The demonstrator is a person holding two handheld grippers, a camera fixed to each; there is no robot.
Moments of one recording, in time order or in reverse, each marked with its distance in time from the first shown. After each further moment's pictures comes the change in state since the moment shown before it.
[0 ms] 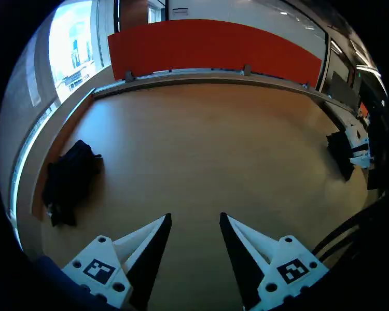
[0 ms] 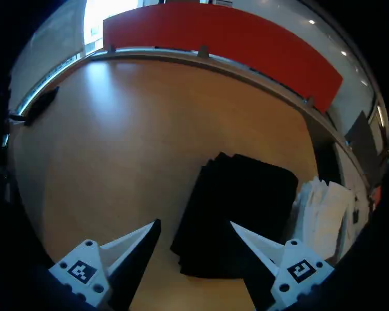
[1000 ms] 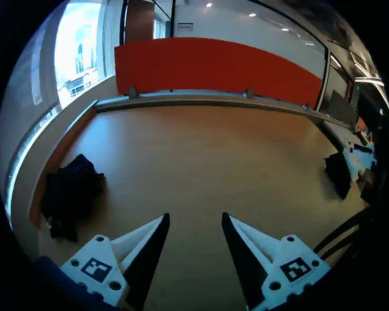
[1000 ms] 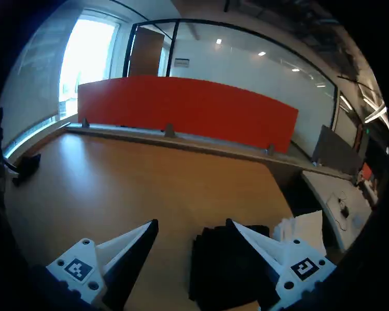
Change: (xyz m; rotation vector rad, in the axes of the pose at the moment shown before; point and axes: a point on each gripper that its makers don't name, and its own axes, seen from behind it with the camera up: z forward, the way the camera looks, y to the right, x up) left arm 0.048 -0.016 0.000 -0.026 0.134 -0.050; right arm 0.128 -0.007 -0.066 -0.213 0.479 0.178
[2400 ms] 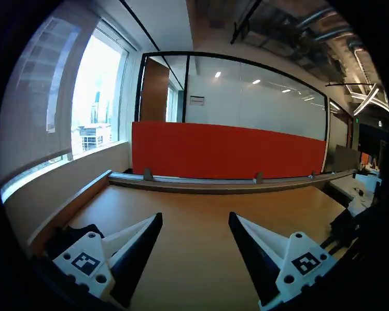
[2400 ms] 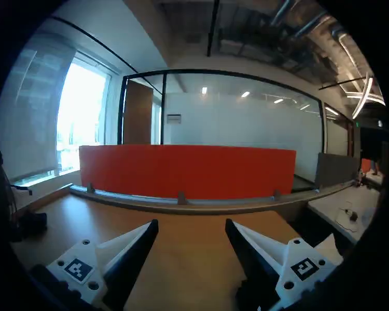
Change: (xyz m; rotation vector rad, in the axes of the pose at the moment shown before) left arm 0.157 -0.037 -0.025 0.056 0.528 -0.041; right arm 0.146 -0.083 -0.011 -0.023 0.358 0.126
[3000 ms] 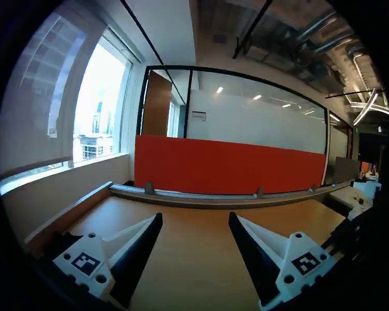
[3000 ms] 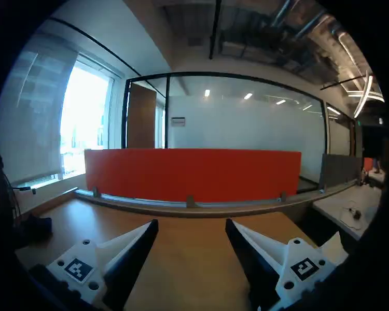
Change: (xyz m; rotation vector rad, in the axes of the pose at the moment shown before) left arm 0.019 -0.013 0.000 0.000 0.108 -0.026; right arm 0.006 -0.029 -0.001 0.021 0.010 0.011
